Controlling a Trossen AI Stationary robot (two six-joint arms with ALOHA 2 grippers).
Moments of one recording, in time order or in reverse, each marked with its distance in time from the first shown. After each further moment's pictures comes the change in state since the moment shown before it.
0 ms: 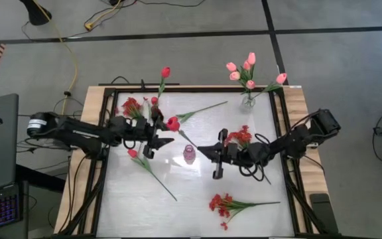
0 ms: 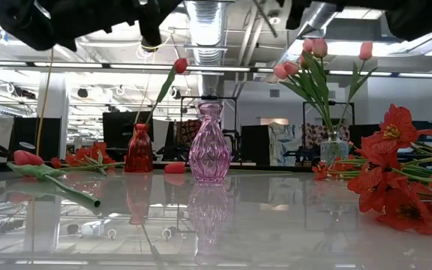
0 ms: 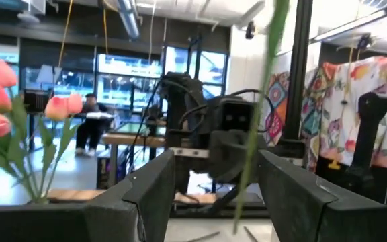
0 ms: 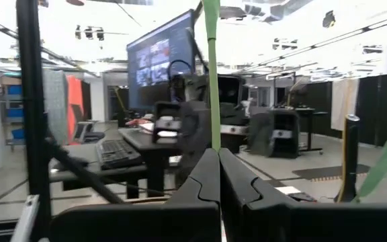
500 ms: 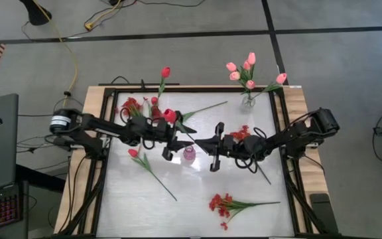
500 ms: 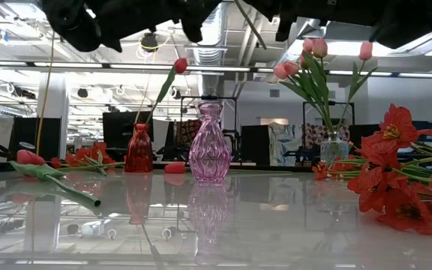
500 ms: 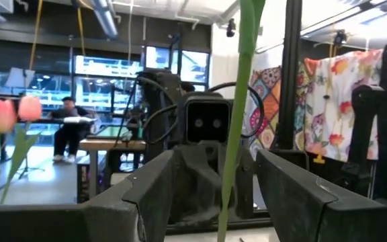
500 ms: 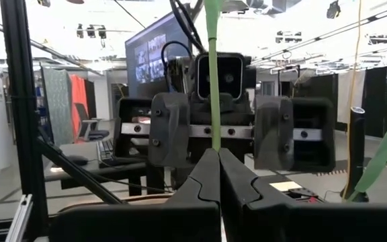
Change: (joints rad) left arm -0.015 0.318 0.256 0.072 0.074 0.020; right arm -0.103 0.001 0.000 -0.032 -0.108 0.068
